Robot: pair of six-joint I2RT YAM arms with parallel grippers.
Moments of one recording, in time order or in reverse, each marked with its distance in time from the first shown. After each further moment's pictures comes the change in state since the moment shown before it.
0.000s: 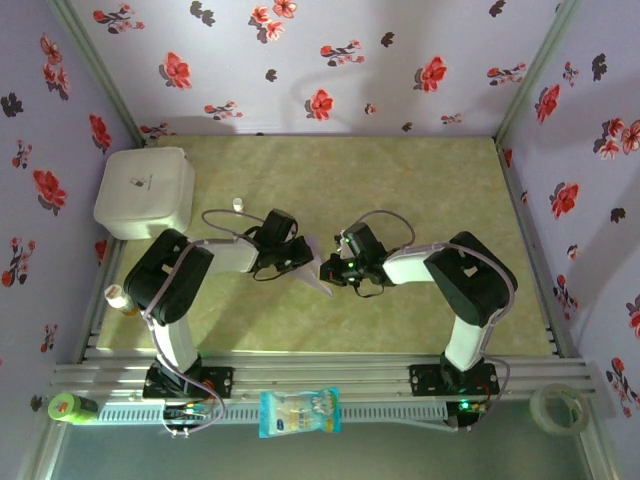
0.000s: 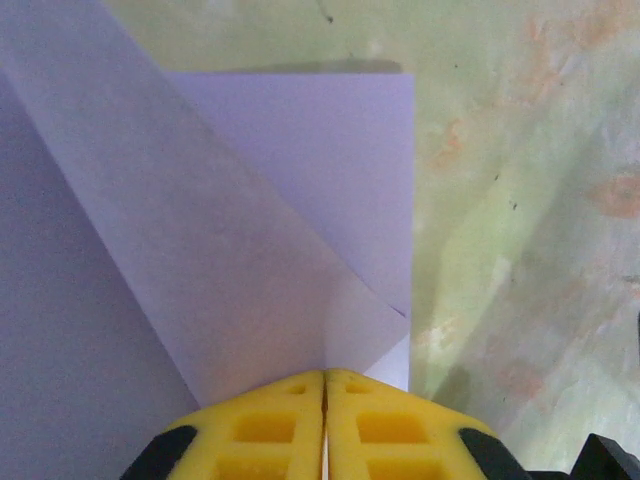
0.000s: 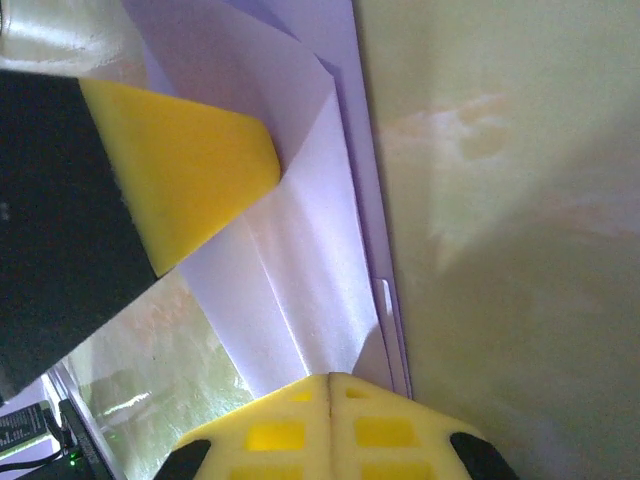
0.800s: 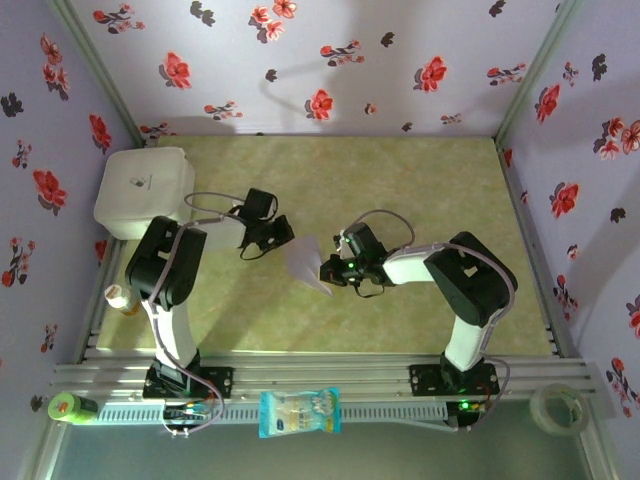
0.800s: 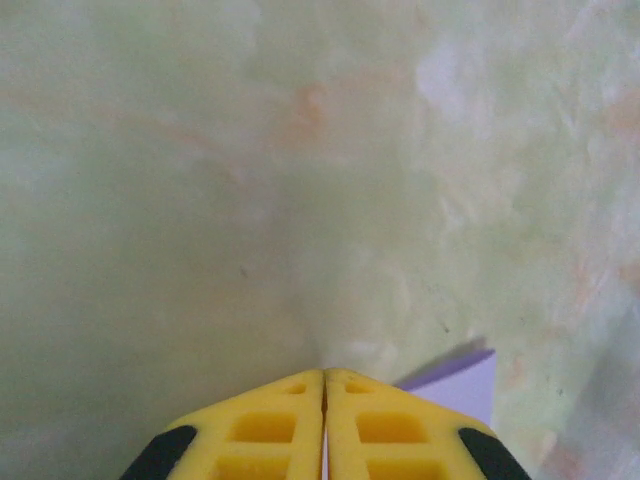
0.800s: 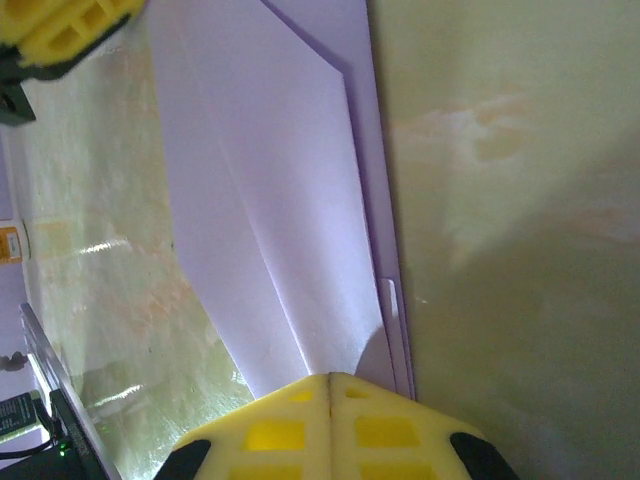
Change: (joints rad) left arm 0.192 0.087 0.165 -0.126 0.000 0.154; right arm 0.000 0.000 -0.001 -0.001 -0.008 -0.037
